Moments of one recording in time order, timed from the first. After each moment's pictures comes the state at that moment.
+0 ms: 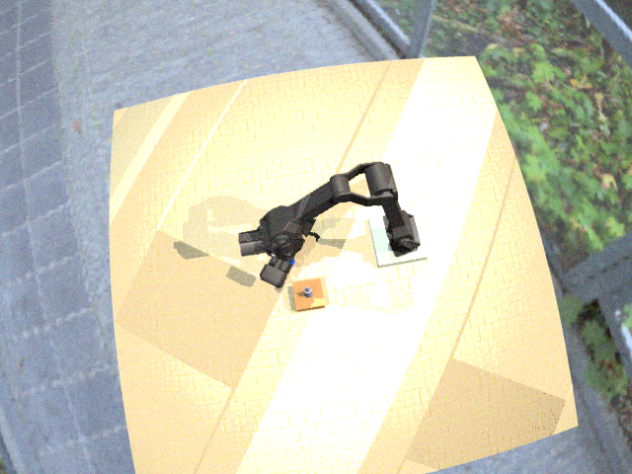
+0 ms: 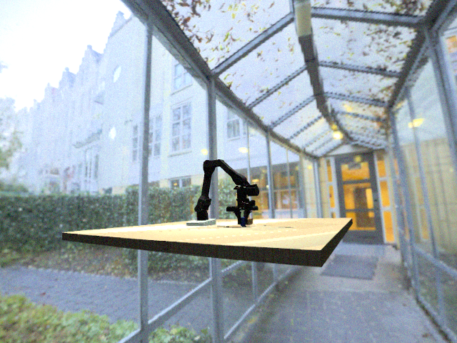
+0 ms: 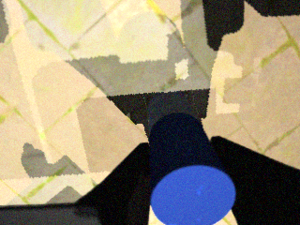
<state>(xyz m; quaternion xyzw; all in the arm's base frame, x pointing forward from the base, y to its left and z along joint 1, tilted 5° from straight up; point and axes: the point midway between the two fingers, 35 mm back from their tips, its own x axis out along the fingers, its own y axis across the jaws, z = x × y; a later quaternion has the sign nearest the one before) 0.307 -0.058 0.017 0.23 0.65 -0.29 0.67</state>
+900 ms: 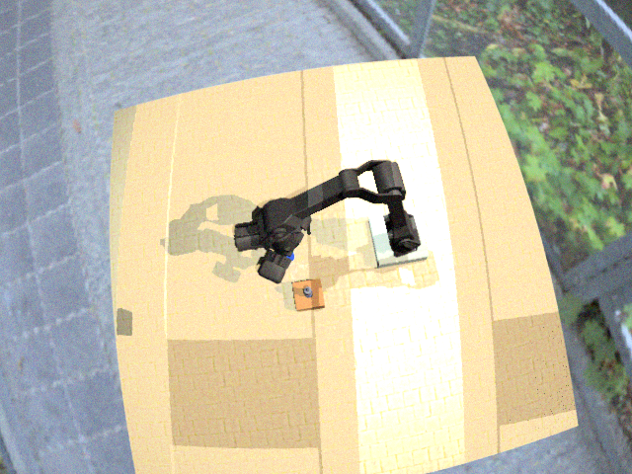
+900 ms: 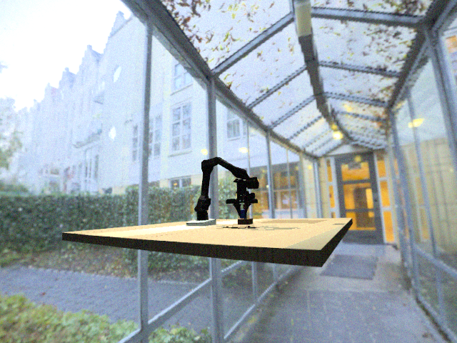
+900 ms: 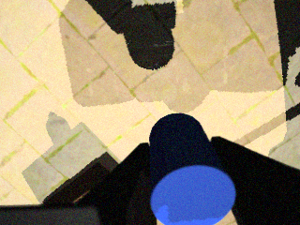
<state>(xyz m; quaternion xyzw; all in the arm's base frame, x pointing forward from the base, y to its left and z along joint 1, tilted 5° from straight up) 0.306 -0.054 0.061 0.23 0.65 -0.29 0.66</state>
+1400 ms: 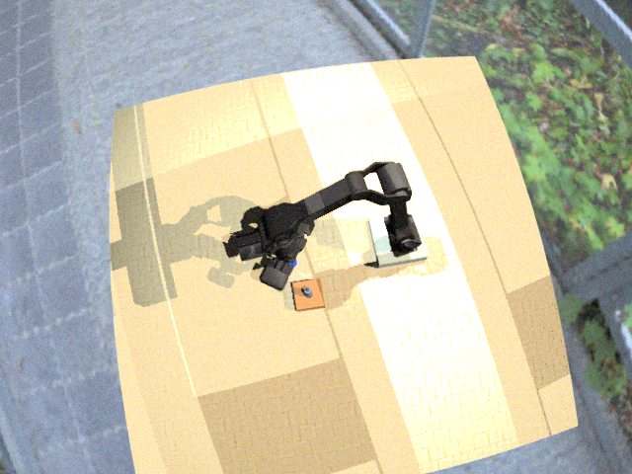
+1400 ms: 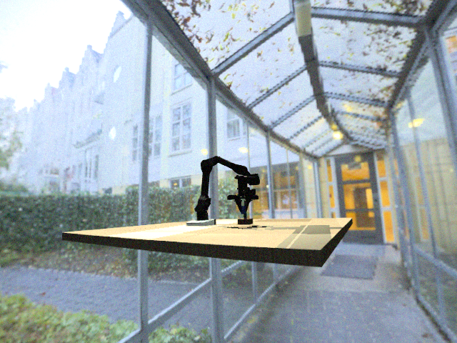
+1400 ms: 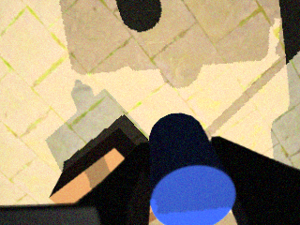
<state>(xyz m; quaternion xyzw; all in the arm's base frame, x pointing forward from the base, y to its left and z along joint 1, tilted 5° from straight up) 0.305 -0.029 0.083 0.23 0.65 -0.29 0.66</state>
